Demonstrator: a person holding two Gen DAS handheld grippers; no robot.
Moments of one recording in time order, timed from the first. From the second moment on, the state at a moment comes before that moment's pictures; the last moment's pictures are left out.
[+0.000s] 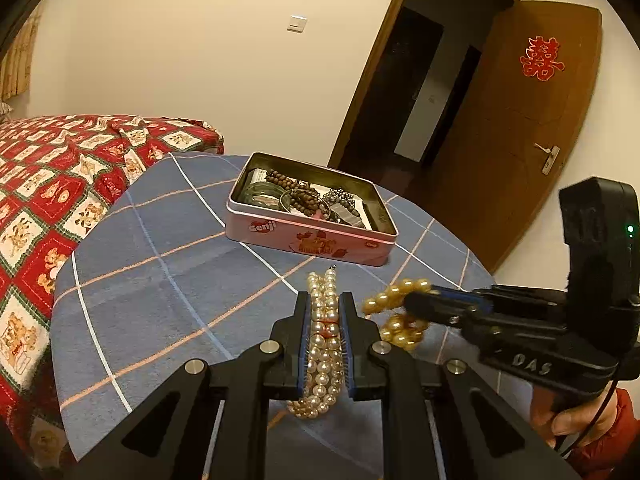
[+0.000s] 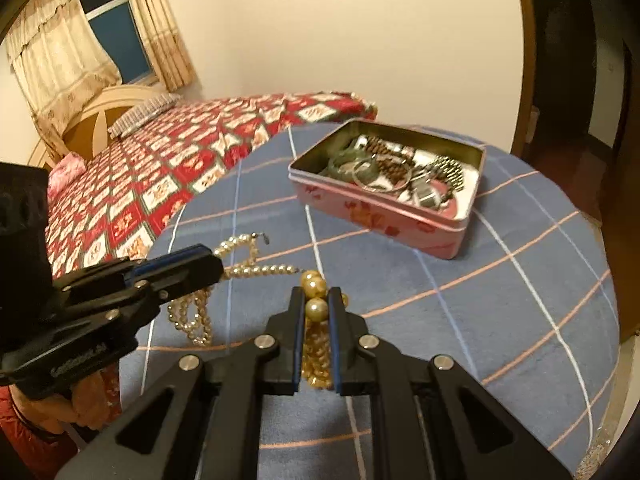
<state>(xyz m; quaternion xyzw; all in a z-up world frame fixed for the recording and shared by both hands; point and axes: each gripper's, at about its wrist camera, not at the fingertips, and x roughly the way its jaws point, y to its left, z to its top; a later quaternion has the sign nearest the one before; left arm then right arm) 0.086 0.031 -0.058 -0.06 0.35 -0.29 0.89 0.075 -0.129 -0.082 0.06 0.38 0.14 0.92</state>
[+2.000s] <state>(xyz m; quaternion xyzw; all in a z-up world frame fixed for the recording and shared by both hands) 0.171 -0.029 -0.099 0.06 0.43 -0.29 0.85 0.134 -0.188 -0.035 0.14 0.31 0.11 0.93</state>
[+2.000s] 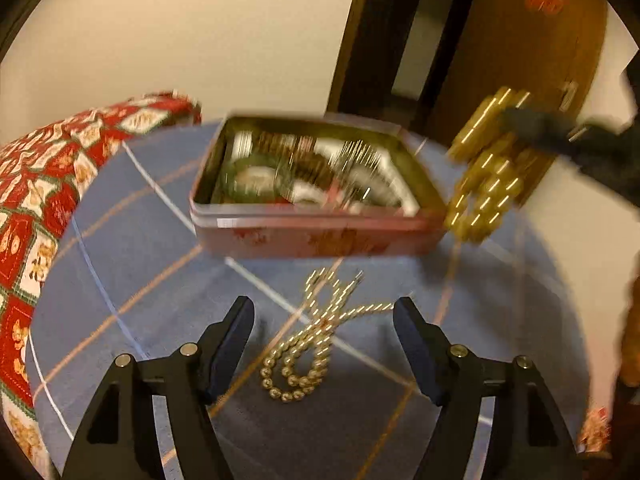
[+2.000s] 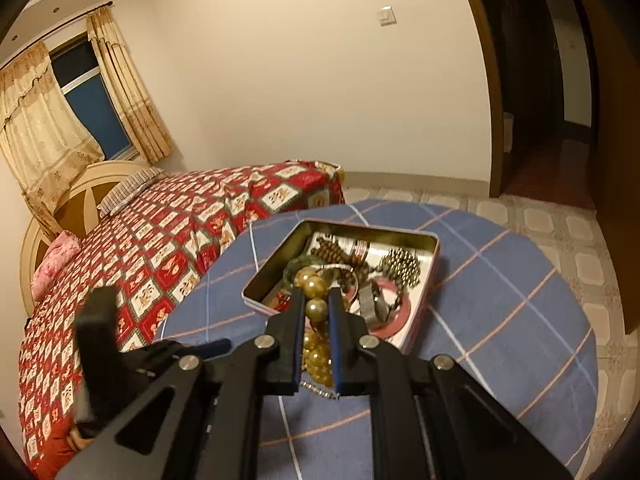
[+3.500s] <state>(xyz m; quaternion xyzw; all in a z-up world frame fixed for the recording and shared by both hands) 0.175 -0.054 -0.109 0.09 0.46 -0.28 0.84 0.138 -0.193 -0.025 0.15 0.29 0.12 0.94</state>
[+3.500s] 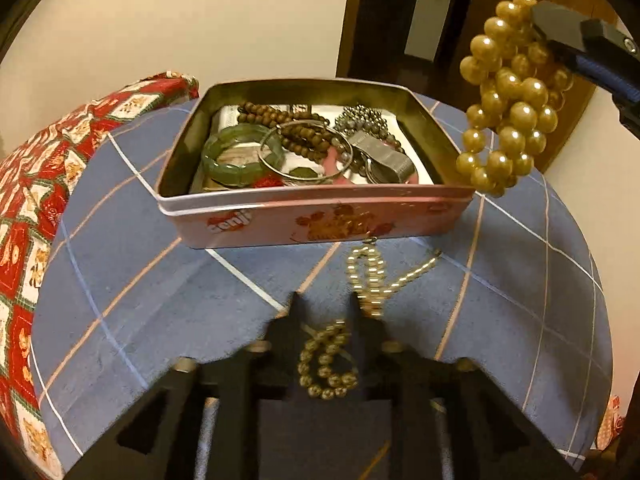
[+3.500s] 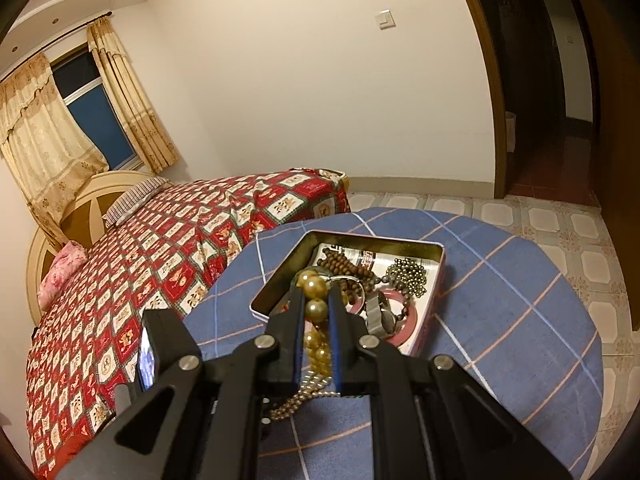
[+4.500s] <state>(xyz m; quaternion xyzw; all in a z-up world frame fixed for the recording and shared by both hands) 0.149 -0.050 -0.078 0.03 0.41 -0.36 0.84 0.135 -0.211 -0.025 0.17 0.29 0.10 0.94</state>
